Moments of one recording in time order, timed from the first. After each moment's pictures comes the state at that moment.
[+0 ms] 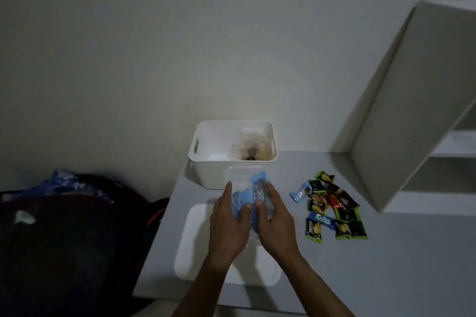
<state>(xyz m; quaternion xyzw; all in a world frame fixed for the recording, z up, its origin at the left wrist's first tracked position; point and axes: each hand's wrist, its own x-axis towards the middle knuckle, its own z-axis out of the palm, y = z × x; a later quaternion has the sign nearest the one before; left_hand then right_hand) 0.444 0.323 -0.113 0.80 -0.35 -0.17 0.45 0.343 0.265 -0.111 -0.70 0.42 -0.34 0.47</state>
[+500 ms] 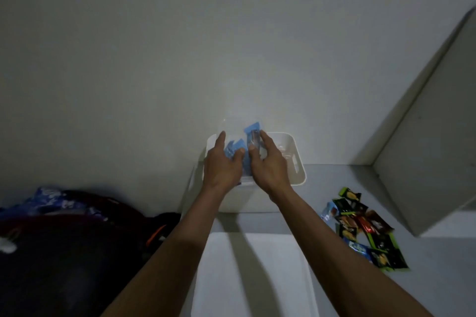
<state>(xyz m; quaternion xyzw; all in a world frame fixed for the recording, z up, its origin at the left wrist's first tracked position) 0.626 0.208 -0.035 0.80 -0.37 -0.15 0.45 0.532 0.146 -0.050 -0.69 0.45 -0.36 0.44</state>
